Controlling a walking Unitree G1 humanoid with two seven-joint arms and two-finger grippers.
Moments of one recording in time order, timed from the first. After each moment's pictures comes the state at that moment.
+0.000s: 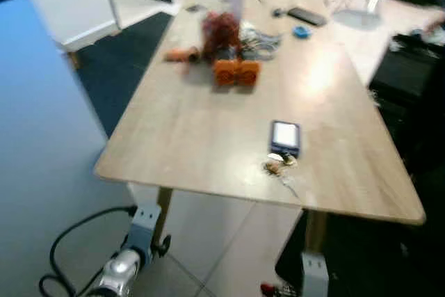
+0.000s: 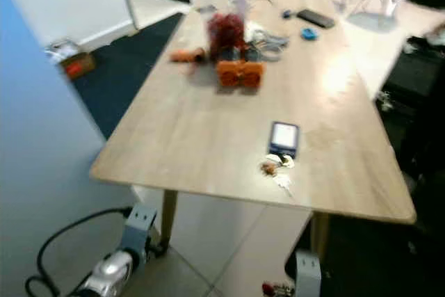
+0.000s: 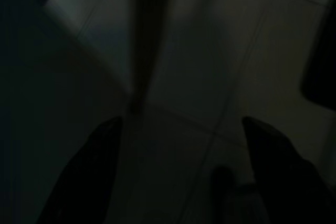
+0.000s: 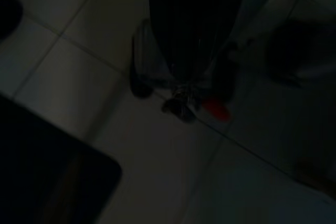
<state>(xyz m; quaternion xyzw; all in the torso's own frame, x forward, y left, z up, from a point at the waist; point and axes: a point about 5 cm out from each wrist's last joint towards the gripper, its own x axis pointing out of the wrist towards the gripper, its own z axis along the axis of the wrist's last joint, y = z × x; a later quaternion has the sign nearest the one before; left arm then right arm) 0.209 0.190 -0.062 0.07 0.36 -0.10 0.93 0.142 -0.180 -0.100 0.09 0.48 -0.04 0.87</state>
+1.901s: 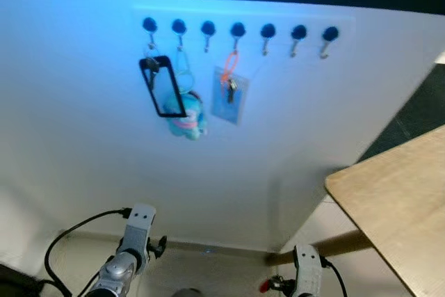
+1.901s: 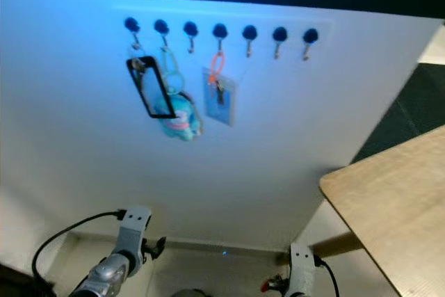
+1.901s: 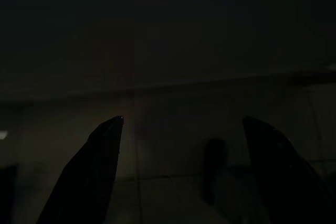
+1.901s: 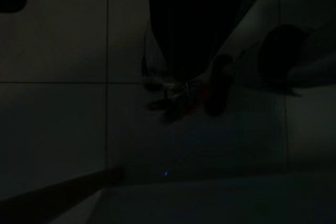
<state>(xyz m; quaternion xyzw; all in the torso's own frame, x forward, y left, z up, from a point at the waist) 0.211 0.191 -0.061 0.05 0.36 -0.09 0.93 0.141 -0.179 -0.101 0.09 0.48 -0.04 0.87</state>
